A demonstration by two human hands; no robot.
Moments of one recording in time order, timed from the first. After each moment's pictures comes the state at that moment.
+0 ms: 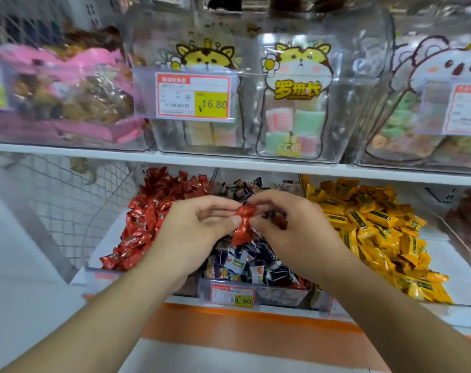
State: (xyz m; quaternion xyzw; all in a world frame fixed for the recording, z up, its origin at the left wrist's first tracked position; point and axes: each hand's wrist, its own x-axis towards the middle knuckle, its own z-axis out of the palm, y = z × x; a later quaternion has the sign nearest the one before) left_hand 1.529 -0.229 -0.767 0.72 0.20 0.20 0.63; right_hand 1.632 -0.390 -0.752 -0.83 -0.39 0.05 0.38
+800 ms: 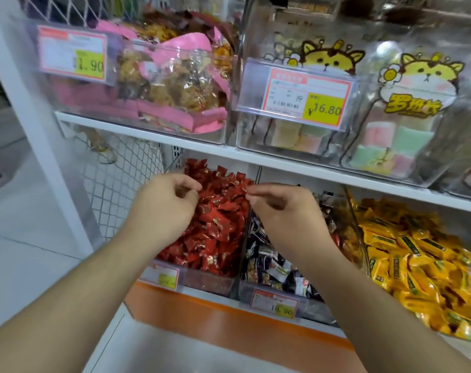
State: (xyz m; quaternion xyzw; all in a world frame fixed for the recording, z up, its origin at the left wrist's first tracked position) left_hand 1.484 -0.121 -0.770 0.81 0.37 0.26 0.37; right_hand 1.604 -0.295 -0.756 -0.79 -0.32 0.12 0.51
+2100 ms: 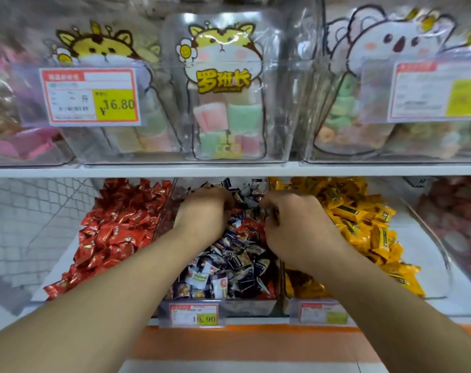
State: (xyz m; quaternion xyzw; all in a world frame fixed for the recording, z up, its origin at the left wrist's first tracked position) left_hand 1.665 -0.220 -0.822 0.97 0.14 0.14 0.12; right_hand 1.689 -0.424 -0.767 -0.91 -0.32 -0.01 0.25
